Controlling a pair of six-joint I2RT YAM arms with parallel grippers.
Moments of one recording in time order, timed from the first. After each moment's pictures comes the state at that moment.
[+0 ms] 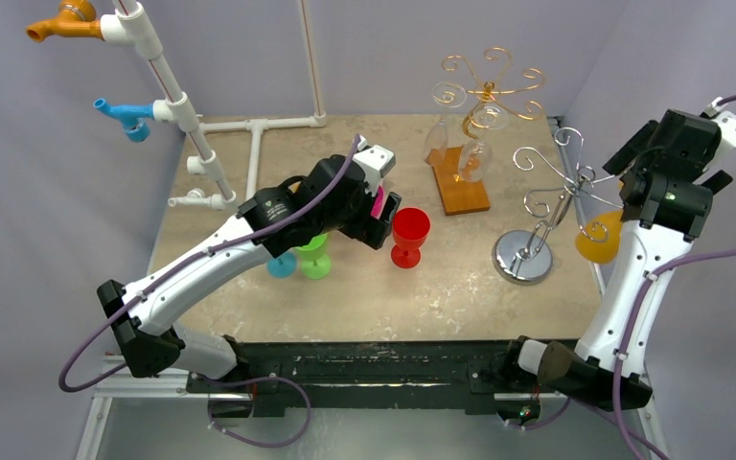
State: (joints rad) left arm -0.94 1.39 1.54 -0.79 -0.16 -0.26; right arm -0.42 1.22 1.75 -1.08 0.43 0.34
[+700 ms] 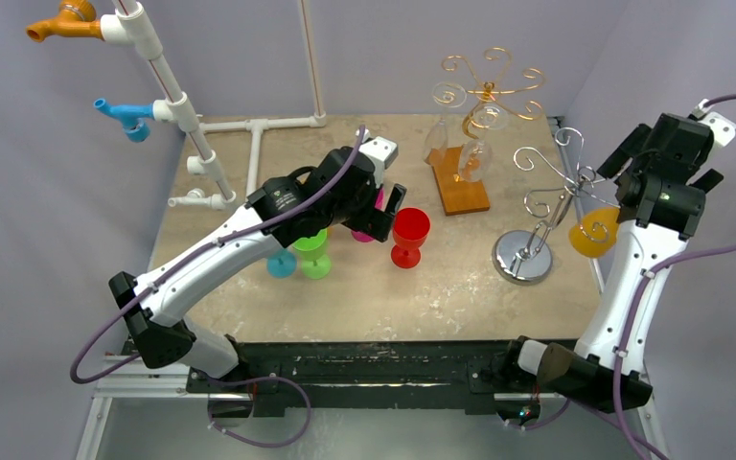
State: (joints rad) left arm -0.94 1.47 1.65 -0.89 -0.23 -0.31; right arm -0.42 1.21 1.69 -1.04 0.38 0.28
